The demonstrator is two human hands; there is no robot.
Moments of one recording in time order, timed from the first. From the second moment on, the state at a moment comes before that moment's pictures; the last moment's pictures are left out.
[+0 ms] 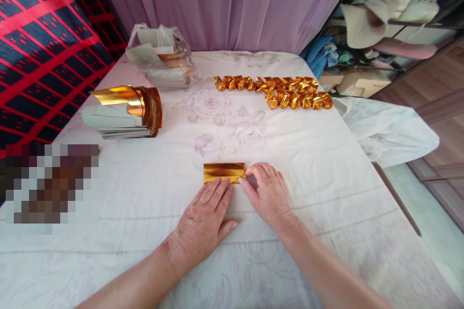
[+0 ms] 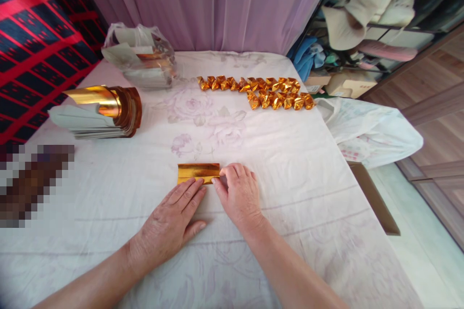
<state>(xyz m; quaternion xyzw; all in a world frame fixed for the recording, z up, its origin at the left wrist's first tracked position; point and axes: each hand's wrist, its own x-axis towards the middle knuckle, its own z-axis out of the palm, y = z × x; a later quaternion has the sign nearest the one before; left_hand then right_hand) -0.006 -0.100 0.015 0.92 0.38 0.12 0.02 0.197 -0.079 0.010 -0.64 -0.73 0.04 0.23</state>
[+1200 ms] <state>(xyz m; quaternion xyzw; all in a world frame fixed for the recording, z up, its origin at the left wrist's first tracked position) -0.004 -0.099 0.017 0.91 0.39 0.11 0.04 0.198 -0.092 0.024 -0.50 -0.85 0.02 0.18</state>
